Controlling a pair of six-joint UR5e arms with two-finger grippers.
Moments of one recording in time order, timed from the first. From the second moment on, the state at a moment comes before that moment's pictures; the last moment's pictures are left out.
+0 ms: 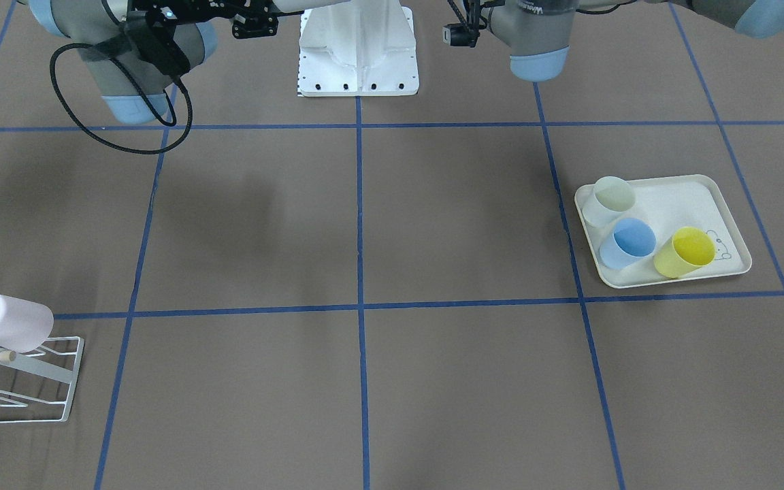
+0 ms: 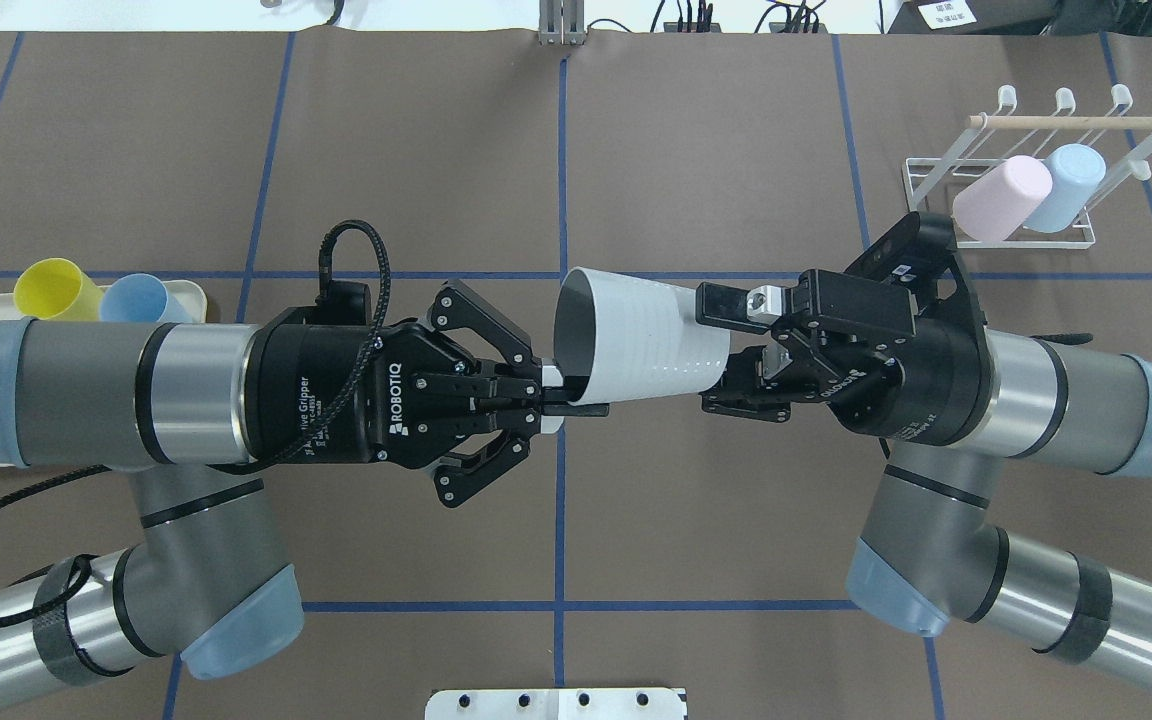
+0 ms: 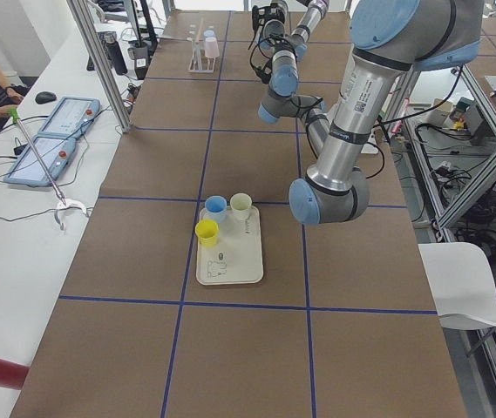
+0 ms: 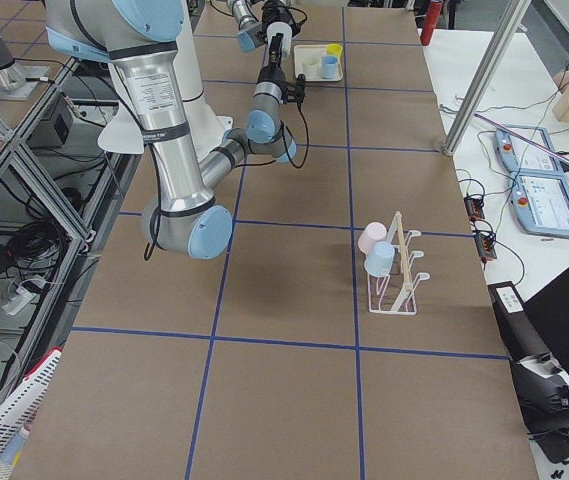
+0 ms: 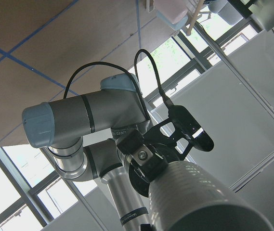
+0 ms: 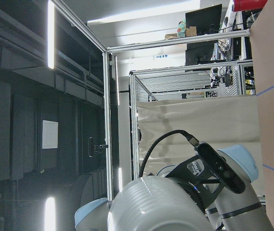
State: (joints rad) left arm -0.48 -2.09 -1.86 -3.10 -1.90 -2.77; right arm 0.52 -1.21 1.78 0.43 1.74 2.03
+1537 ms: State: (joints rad) left arm -0.63 -1.94 -1.89 -3.06 -1.91 -2.64; right arm 0.54 -1.25 1.75 0.39 1.72 1.95
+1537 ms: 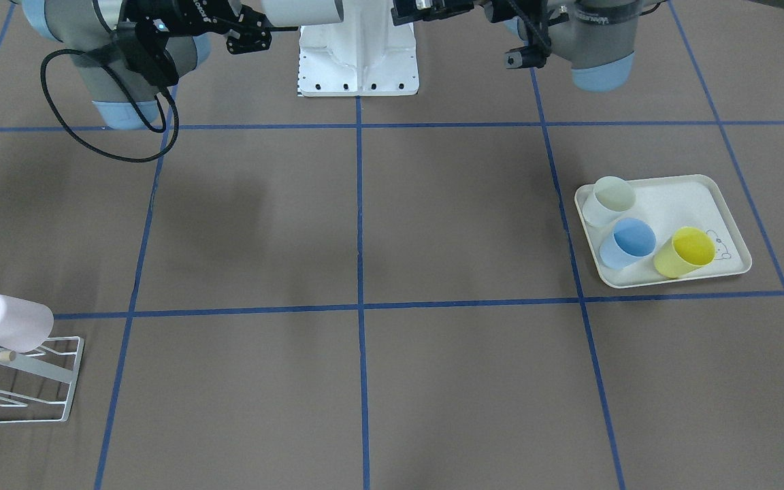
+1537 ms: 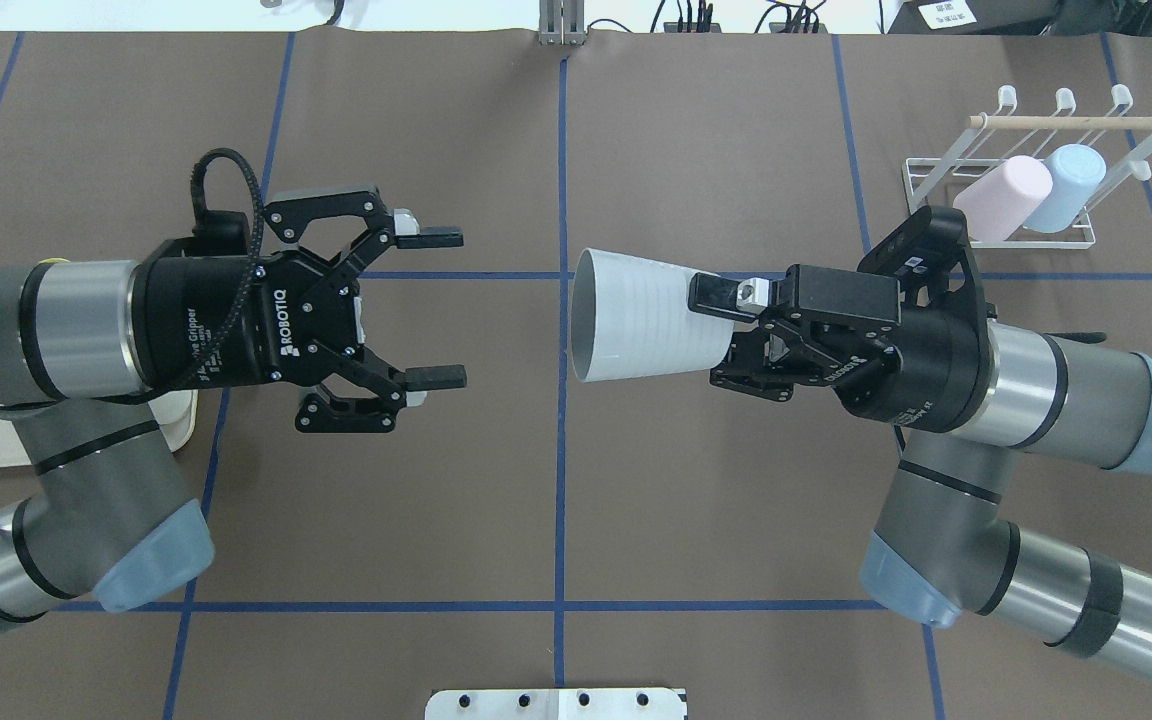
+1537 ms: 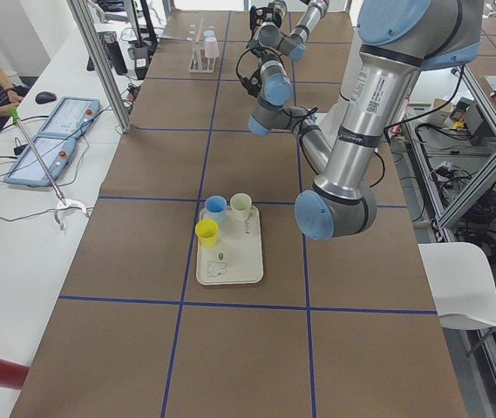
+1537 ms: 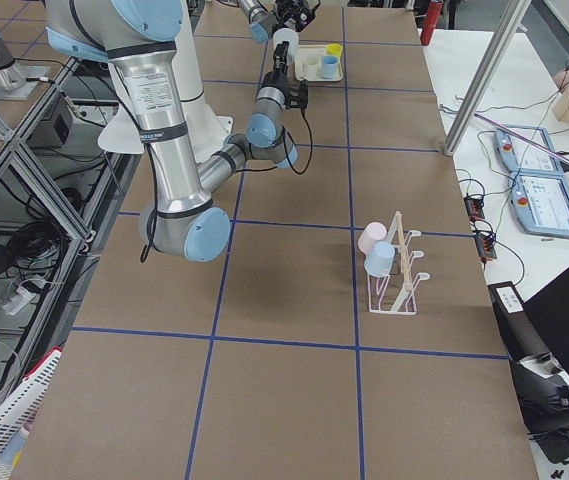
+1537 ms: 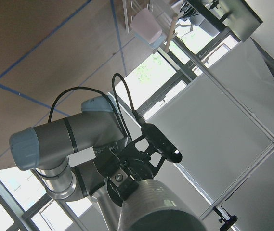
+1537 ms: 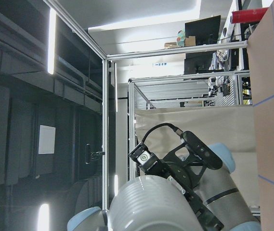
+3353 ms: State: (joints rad) left arm -0.99 -1.87 -1.88 -2.17 -2.07 -1.55; right arm 1.42 -1.54 1.73 -0.80 2.34 0.62
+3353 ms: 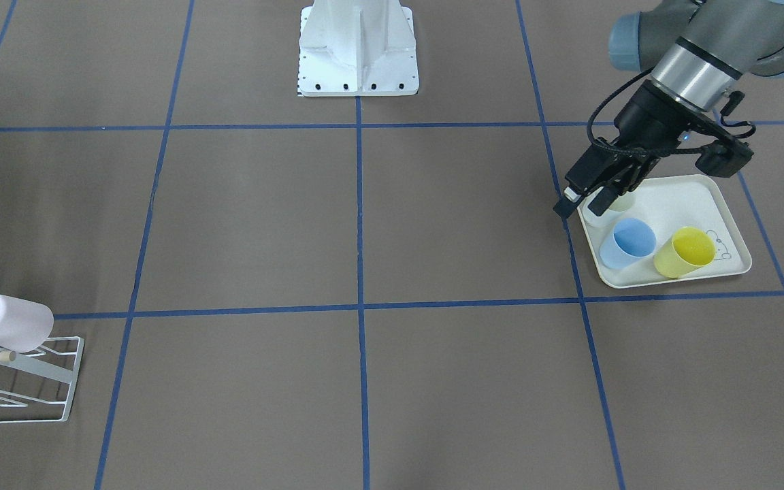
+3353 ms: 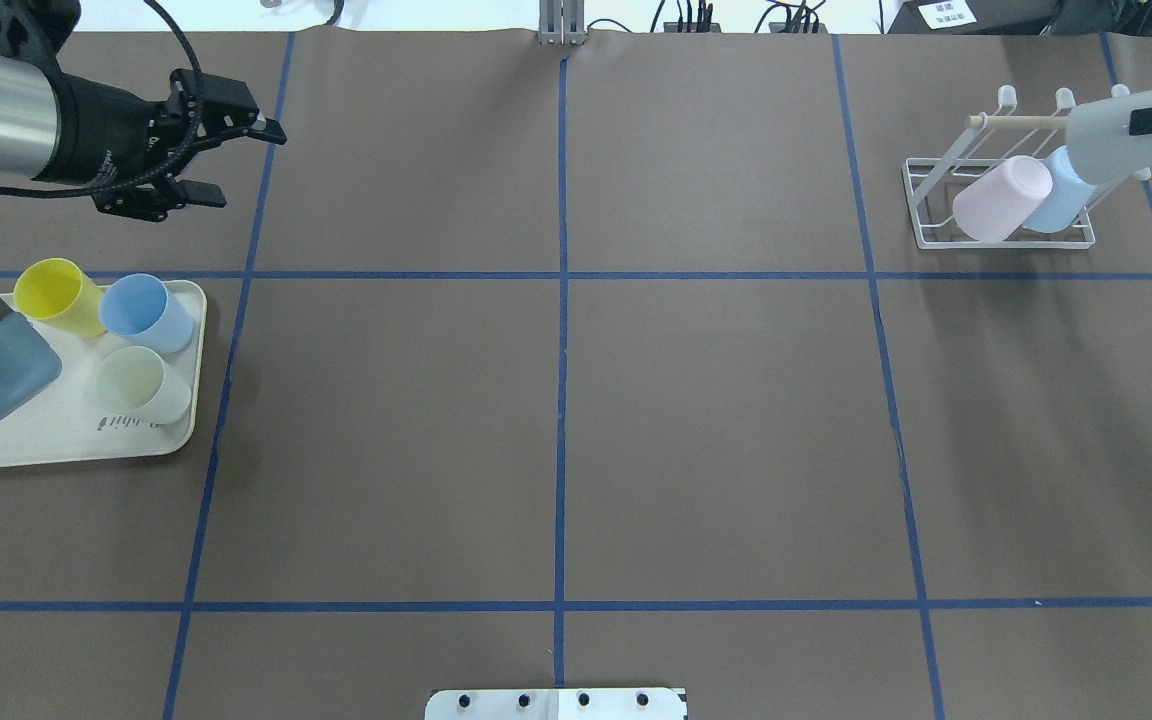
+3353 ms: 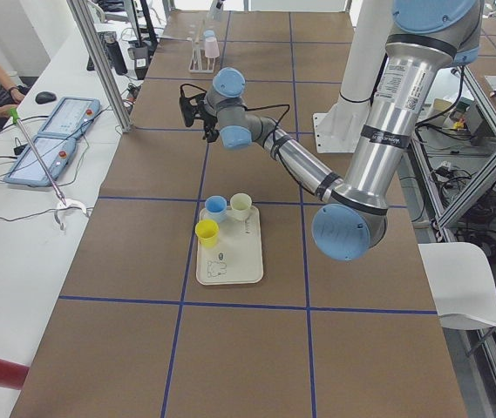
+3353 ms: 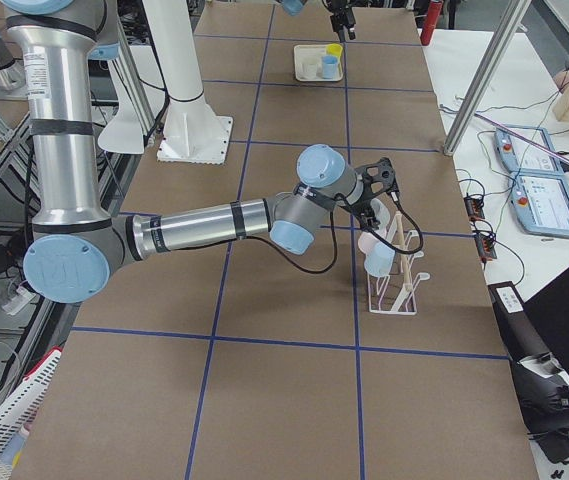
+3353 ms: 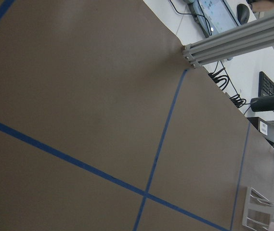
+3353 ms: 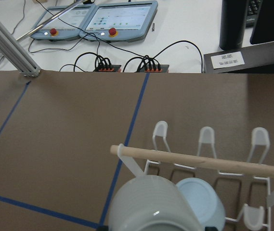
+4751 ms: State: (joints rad) left arm -1.05 -1.79 -1.95 -2.00 -2.03 -1.26; right arm 1.46 -1.34 1.57 -1.44 2.35 0.21
